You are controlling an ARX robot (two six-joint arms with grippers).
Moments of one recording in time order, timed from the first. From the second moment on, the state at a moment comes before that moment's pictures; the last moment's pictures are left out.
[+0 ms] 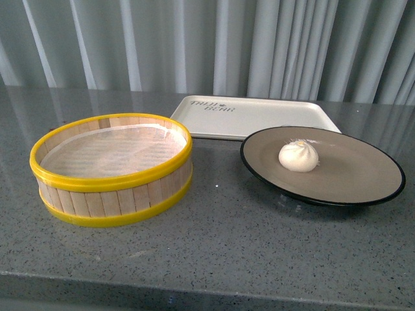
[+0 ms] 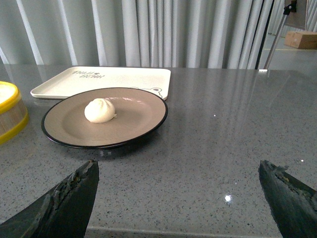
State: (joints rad) left arm 0.00 0.36 0.03 0.36 0.00 0.00; right arm 0.00 0.00 0.01 0.00 0.00 0.00
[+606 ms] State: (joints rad) left arm 0.00 0.18 0.03 0.18 0.00 0.00; right arm 0.00 0.00 0.01 0.00 0.00 0.00
